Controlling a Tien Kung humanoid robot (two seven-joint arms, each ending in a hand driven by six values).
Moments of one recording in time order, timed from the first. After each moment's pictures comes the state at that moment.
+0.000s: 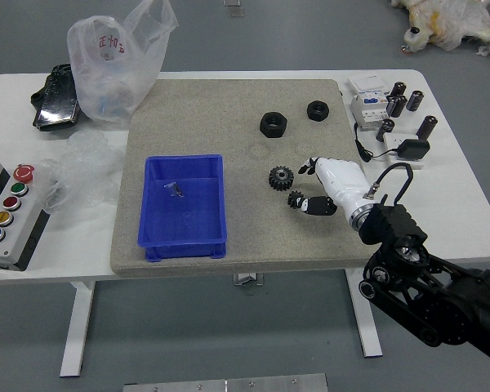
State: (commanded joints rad) left arm -0.22 0.16 -0.62 -0.25 1.06 -0.03 0.19; right arm 0.46 -0.28 0.70 1.28 -2.05 -0.19 -0.42
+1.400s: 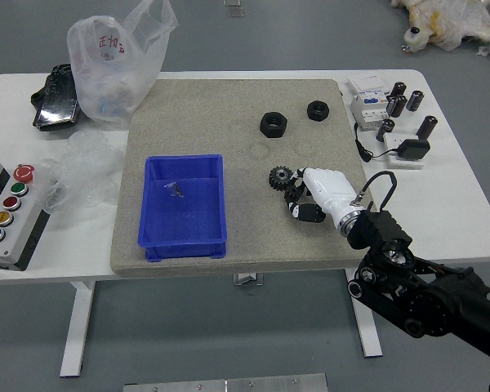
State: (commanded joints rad) left arm -0.22 0.16 -0.61 -0.25 1.06 -0.03 0.19; right arm 0.53 -0.25 0.59 1.15 -1.94 -0.31 -0.32
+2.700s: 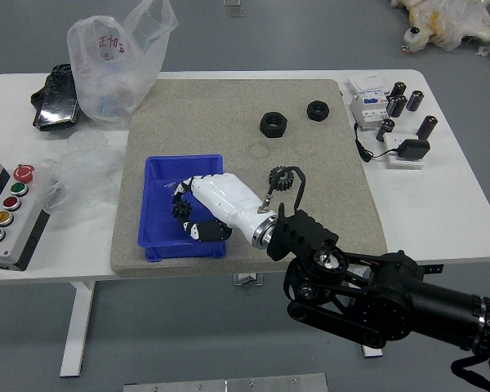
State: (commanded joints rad) left arm -0.22 0.16 -0.63 -0.25 1.08 -0.04 0.20; right arm 0.70 -0.11 0.34 1.34 -1.85 -0.28 -0.32
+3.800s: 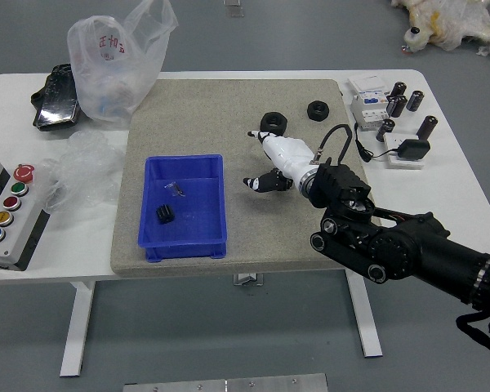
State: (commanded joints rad) left arm -0.22 0.16 -0.64 -0.25 1.09 -0.05 0.20; right arm 0.85 -0.13 0.37 0.93 -1.68 -0.22 -0.35
